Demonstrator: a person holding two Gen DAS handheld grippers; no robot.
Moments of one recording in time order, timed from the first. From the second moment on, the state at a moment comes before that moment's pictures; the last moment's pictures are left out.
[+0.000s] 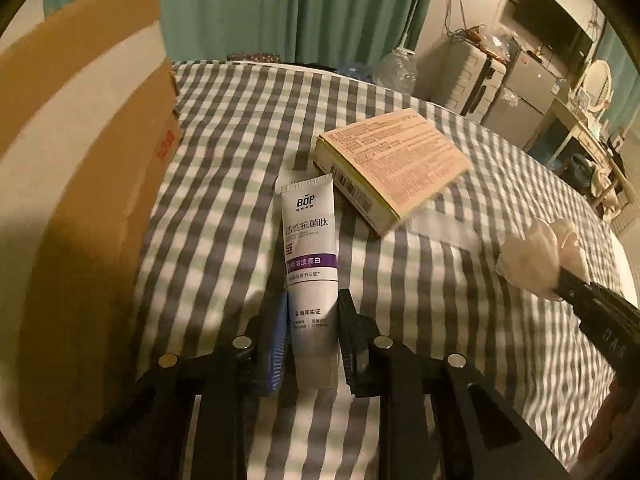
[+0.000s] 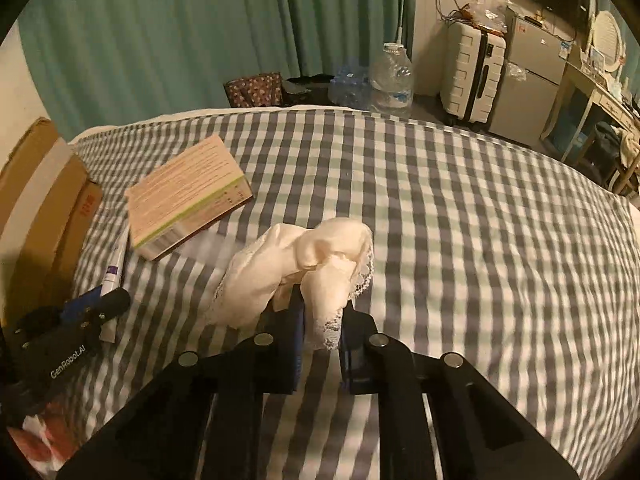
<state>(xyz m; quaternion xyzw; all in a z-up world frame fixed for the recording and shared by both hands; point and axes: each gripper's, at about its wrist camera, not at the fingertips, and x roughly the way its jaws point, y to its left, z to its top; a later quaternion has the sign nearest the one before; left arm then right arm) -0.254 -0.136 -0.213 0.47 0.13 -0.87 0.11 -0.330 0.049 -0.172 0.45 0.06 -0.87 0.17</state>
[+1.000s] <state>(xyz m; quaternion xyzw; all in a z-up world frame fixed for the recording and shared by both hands) -0.129 -0.096 0.019 0.30 0.01 -0.95 0.10 -0.150 0.057 0.036 0.33 0.02 -0.91 0.24</state>
